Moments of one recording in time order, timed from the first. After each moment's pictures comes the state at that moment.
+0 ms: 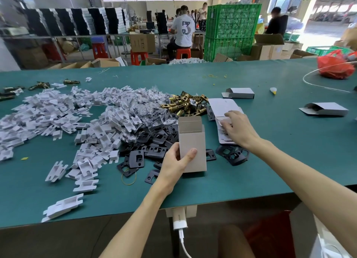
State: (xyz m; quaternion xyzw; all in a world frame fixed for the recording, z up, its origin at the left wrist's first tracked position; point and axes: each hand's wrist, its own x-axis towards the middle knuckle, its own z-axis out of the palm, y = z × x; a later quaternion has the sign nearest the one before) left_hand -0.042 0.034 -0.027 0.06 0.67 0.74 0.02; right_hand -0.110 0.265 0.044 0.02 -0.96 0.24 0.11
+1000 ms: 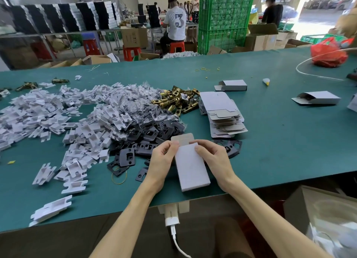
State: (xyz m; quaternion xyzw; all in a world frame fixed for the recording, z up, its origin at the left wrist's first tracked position) left_hand -0.044 0.034 -0.028 0.05 0.69 0.73 0.00; right_hand -0.030 0.206 -0.029 0.02 -0.70 0.71 0.06
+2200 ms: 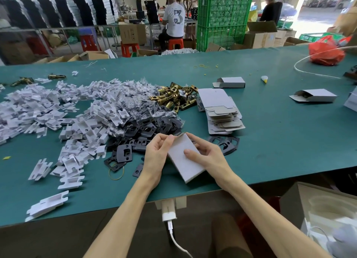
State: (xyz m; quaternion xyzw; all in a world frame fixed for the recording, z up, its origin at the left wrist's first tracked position) left_hand -0.045 0.032 -0.027 0.04 0.63 0.77 -0.03; right_hand -0.024 0.208 -0.027 0.08 -0.70 0.71 -0.01
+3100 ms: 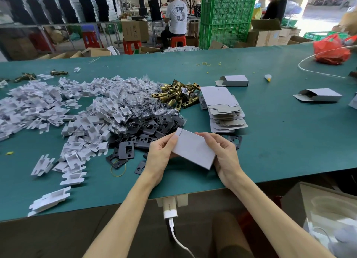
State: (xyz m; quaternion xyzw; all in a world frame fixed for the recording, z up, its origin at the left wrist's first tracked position) left_hand -0.048 0.032 -0.032 0.05 0.64 0.77 0.00; right_hand -0.022 0.216 -0.024 -0.02 -0.57 0.82 0.04
